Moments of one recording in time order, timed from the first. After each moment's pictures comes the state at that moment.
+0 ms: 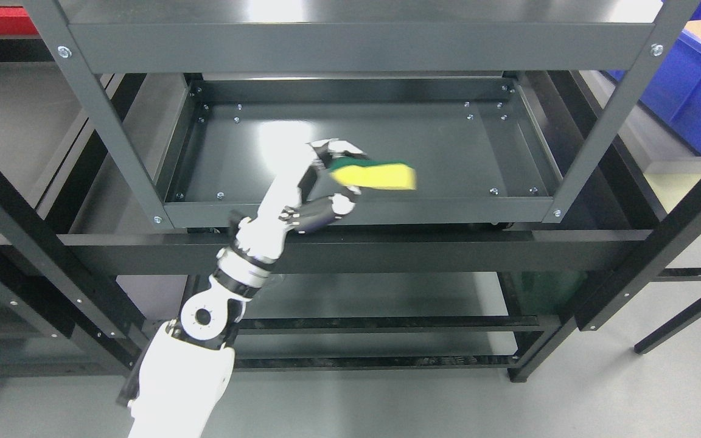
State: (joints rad) left arm -0.54 0.00 -0.32 -1.41 0.02 -0.50 -0.35; right arm -0.07 0.00 -0.21 0.00 -0.11 0.08 -0.04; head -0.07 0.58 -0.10
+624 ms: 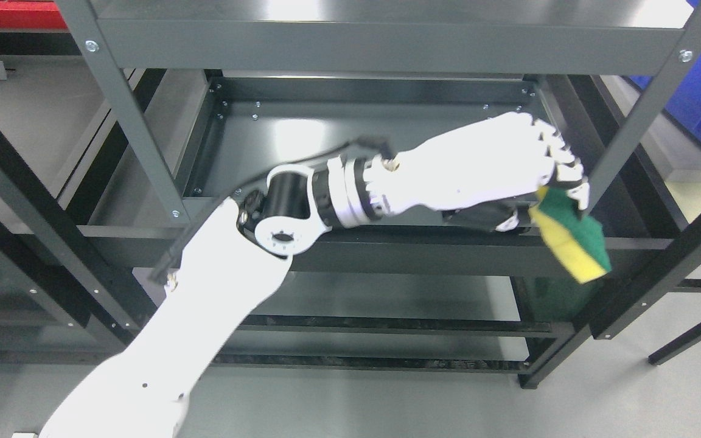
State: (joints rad) left arm -1.01 0.00 -0.60 -1.46 -0.51 -0.75 -0.38; right arm -0.07 0.00 -0.21 0.00 -0.11 0.08 -0.04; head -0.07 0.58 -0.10
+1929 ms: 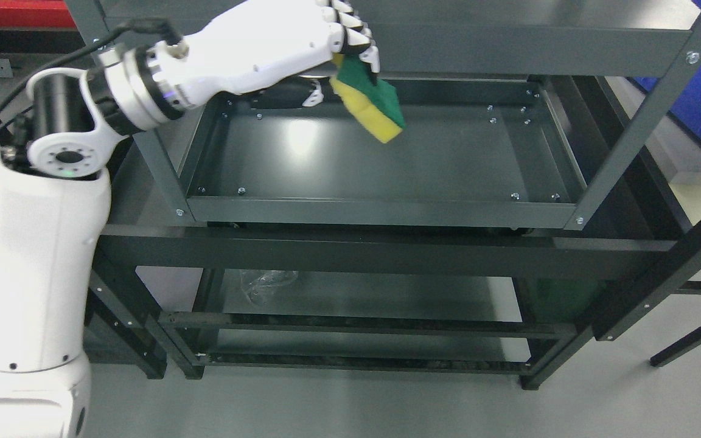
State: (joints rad) left arm -0.96 0.29 -0.11 -1.55 -0.41 -0.79 -0.70; right arm -0.07 0.00 -0.21 0.00 -0.11 0.08 -0.04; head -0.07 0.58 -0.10
